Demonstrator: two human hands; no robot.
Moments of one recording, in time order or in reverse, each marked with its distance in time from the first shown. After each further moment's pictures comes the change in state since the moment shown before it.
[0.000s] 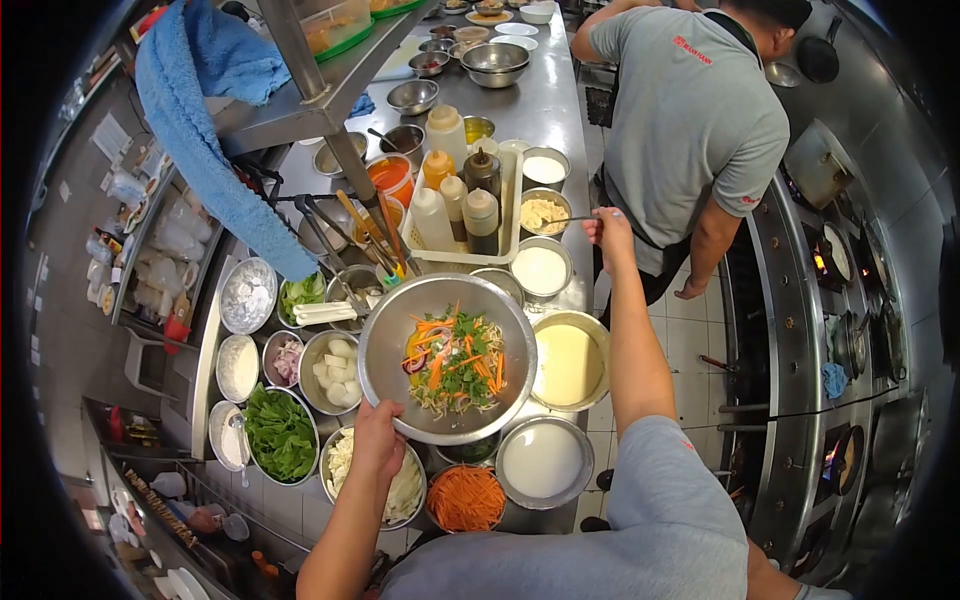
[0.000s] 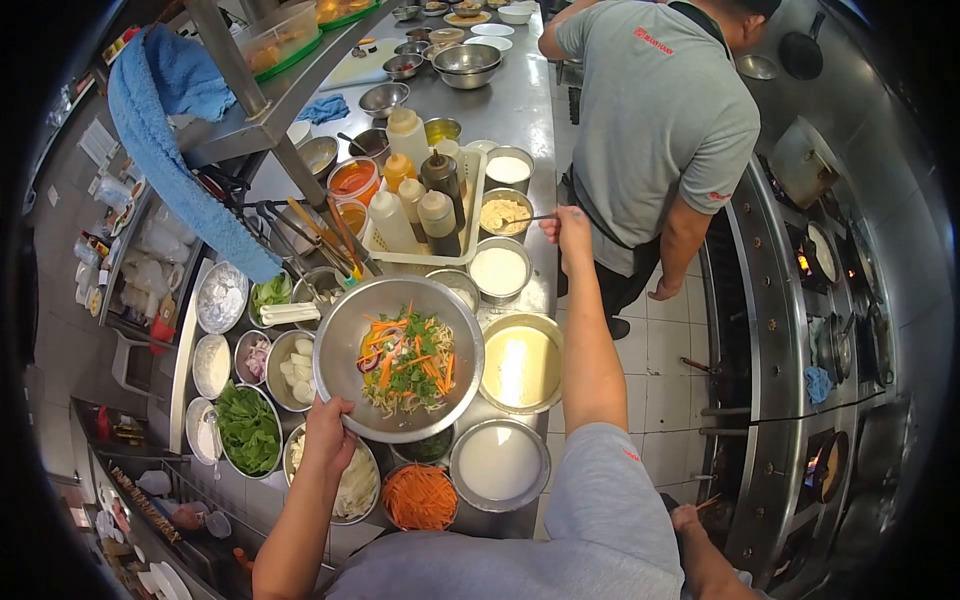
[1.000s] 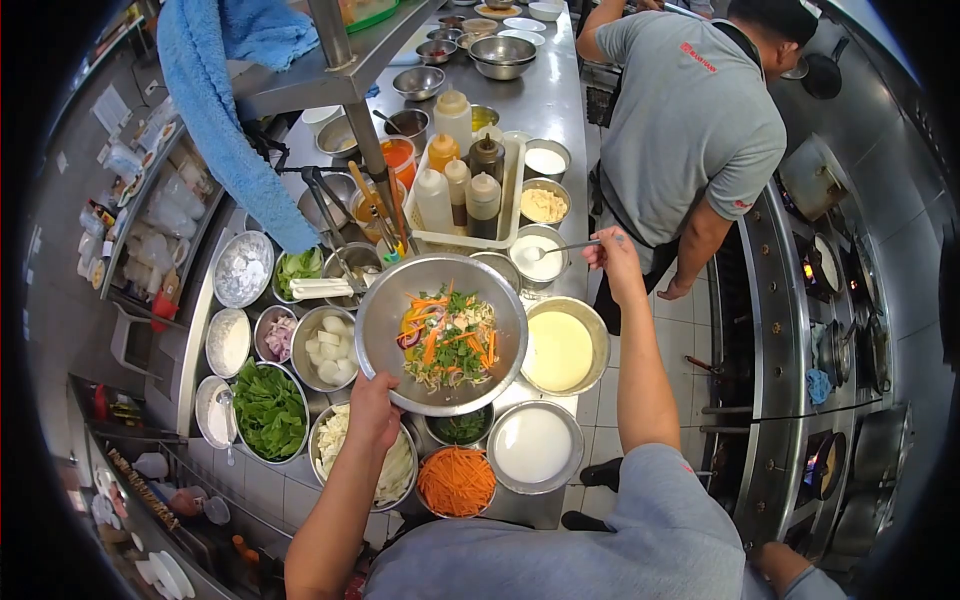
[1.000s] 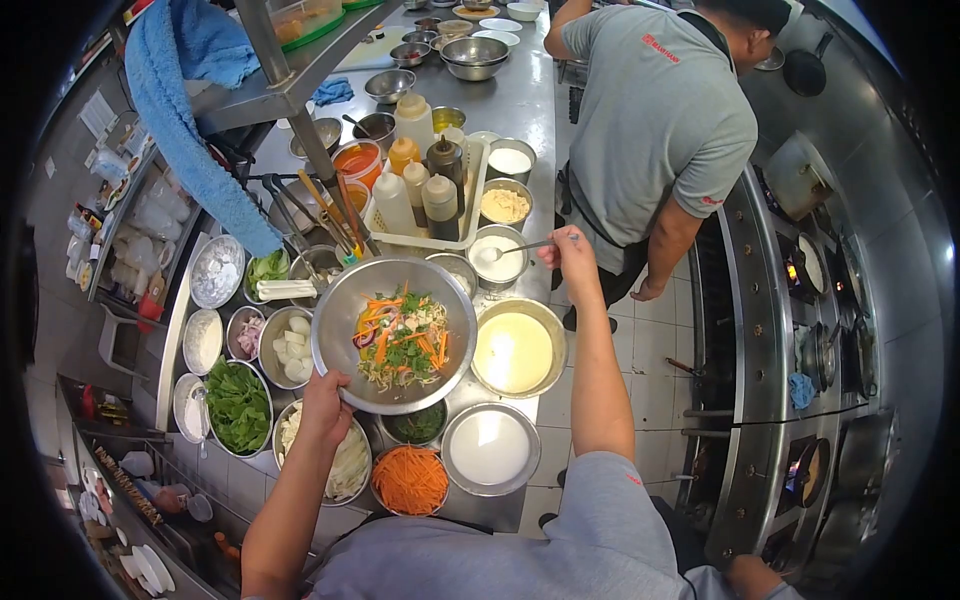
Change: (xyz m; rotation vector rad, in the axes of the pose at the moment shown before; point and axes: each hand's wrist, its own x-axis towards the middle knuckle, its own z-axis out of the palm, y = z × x) left_hand 0.003 -0.001 -0.001 -0.032 -0.004 -0.021; right_hand -0.091 -0.026 -0.012 -0.171 -0.179 -0.042
